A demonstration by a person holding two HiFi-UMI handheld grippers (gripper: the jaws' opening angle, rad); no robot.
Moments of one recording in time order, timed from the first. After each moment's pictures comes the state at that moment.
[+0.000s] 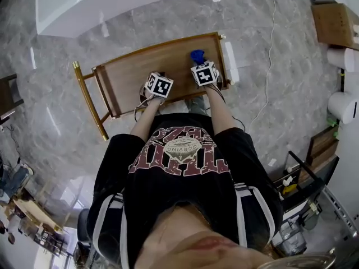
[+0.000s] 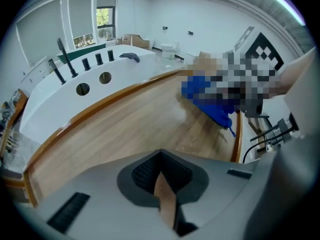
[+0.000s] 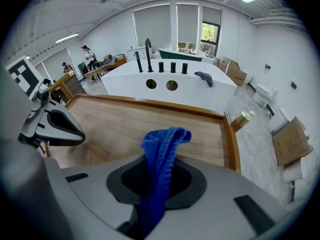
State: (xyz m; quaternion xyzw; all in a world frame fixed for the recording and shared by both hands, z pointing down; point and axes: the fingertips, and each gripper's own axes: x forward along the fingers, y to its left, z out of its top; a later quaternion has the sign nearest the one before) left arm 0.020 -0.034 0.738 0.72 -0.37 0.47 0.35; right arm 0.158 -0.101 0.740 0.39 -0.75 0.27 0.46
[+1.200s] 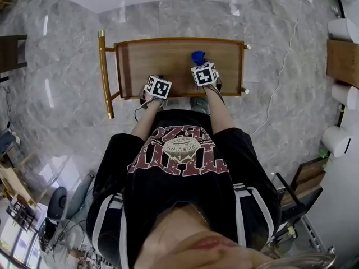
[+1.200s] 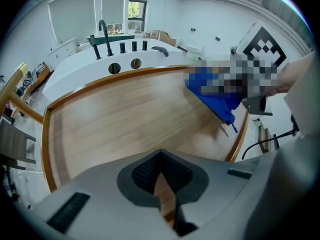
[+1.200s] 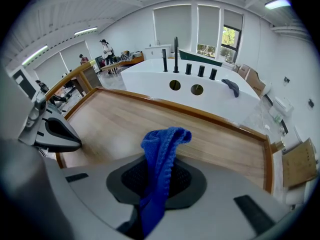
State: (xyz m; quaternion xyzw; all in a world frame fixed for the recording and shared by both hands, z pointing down) left arm -0.086 0.042 0.739 0.65 -0.46 0.44 0.42; right arm 0.044 -0.070 0.736 0.32 -0.79 0.23 0.47
